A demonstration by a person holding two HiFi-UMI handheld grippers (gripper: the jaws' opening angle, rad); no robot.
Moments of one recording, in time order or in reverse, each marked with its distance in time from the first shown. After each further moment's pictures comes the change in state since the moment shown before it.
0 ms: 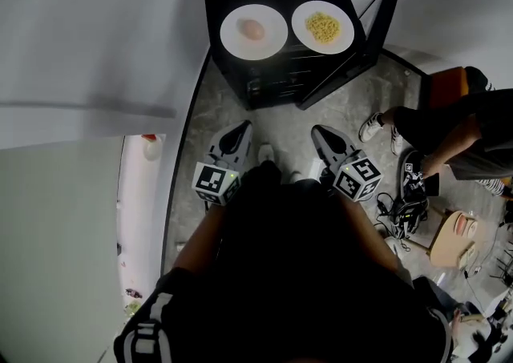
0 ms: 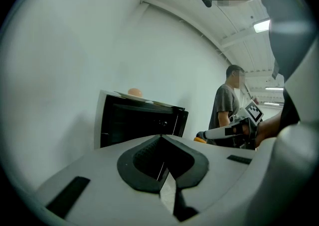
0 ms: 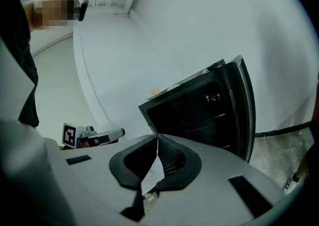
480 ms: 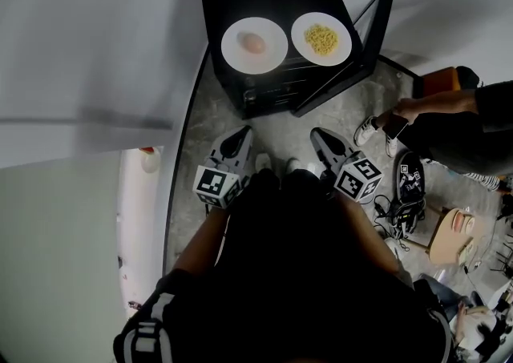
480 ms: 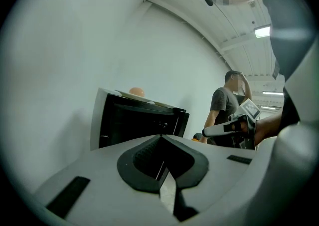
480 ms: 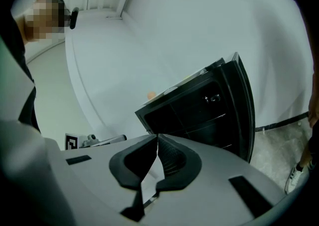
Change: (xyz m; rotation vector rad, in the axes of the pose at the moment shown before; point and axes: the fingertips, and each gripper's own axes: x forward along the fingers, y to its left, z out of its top) left arm 0.009 0.015 0.006 -0.032 -0.007 -0.051; right arm 0.013 0.001 0.016 0.080 -0.018 -0.033
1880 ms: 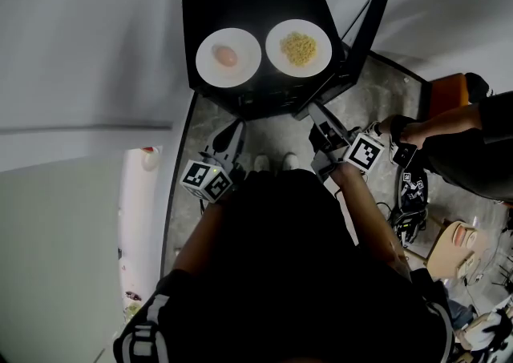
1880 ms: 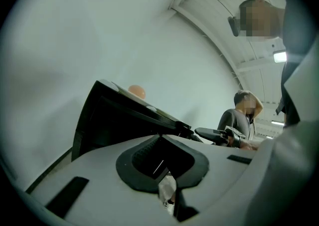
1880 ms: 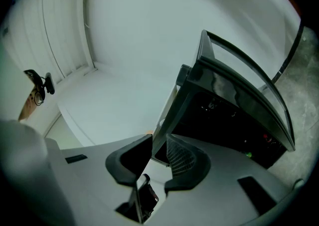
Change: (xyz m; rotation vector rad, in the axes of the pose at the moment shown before) left arm 0.059 -0.013 0.030 -0.256 -0.111 0.034; right arm 0.020 -0.065 0.099 0.545 -0.197 0.259
